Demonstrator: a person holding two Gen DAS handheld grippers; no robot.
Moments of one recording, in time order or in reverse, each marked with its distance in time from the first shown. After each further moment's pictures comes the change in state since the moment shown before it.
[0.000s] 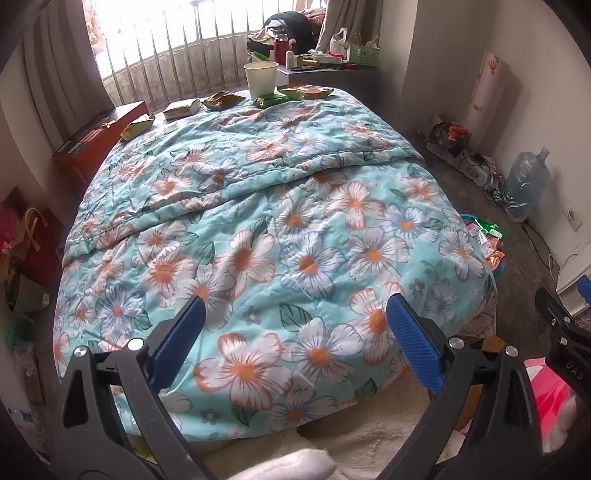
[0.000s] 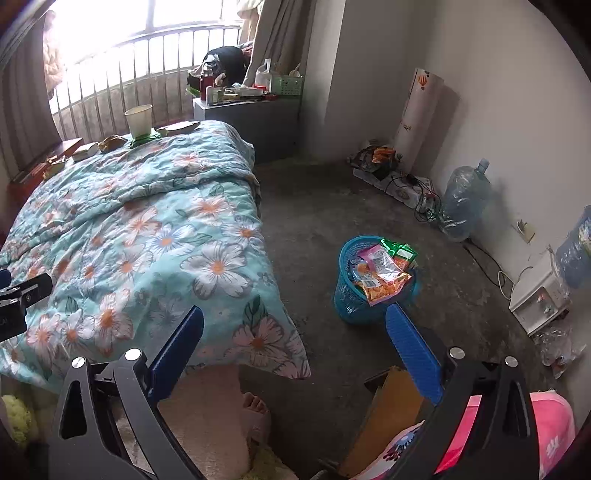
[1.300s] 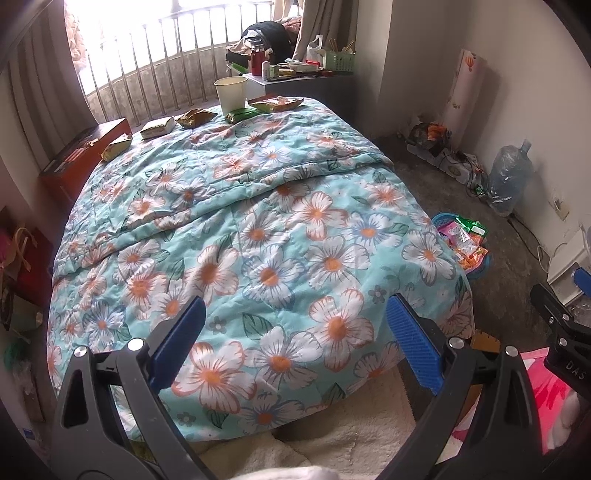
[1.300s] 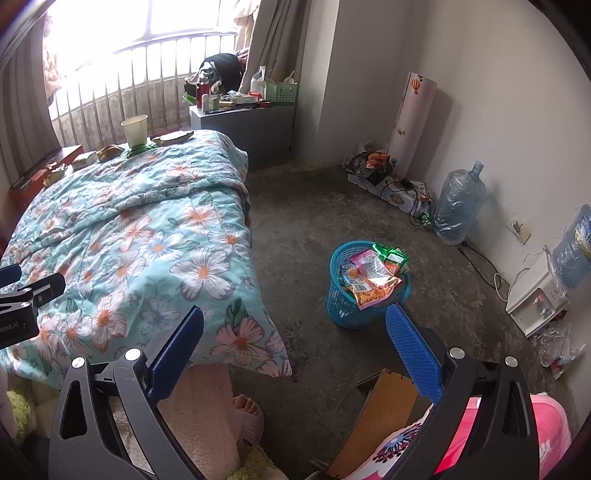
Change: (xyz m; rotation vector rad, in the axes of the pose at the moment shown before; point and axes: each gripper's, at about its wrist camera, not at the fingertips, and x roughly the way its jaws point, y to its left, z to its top) left arm -0.011 -0.029 0.004 0.054 -0.039 -0.047; right arm -0.017 -0.022 0.002 0.010 -0.028 -0.002
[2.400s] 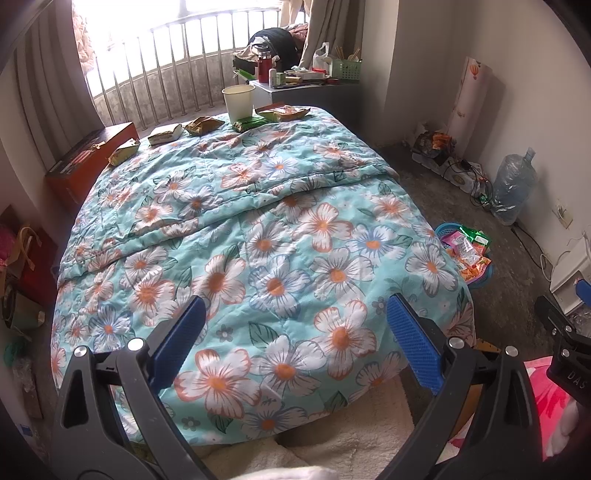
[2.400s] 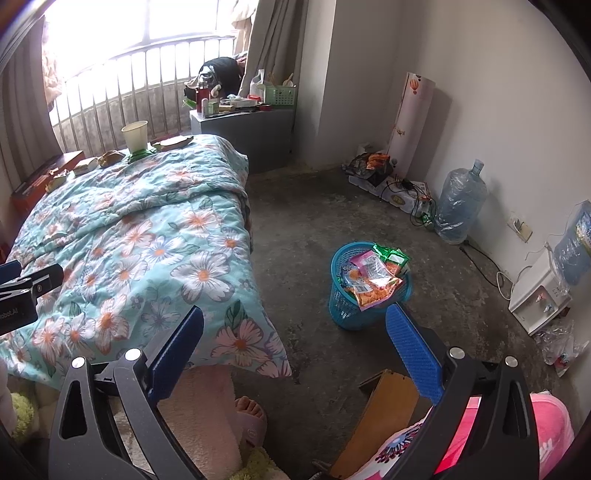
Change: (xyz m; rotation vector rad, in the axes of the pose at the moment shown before) left arm -0.004 0.002 0.004 -0.012 -0.024 0.015; right arm -0.002 -0.003 -0.001 0.011 -0.008 0.017
